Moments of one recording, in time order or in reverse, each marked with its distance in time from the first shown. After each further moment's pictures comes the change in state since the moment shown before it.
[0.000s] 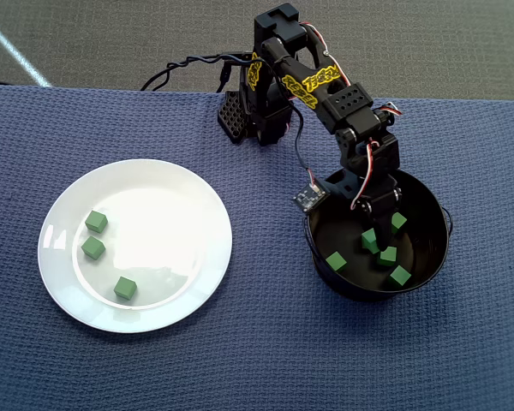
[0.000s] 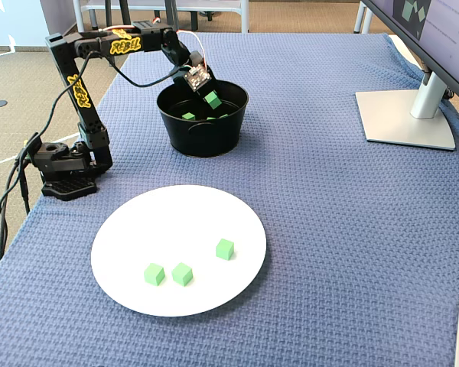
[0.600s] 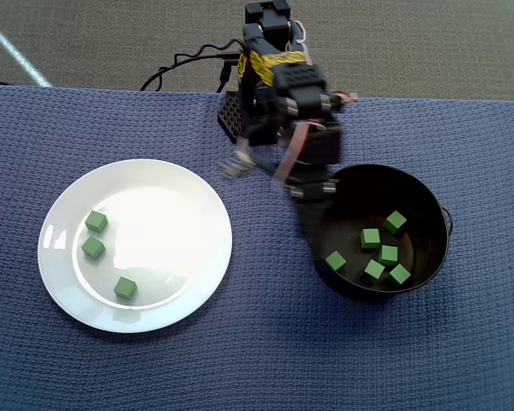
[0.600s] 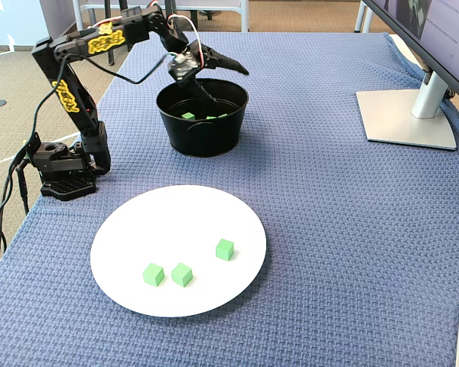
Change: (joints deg) arm 26.3 9.4 -10.5 16.0 -8.9
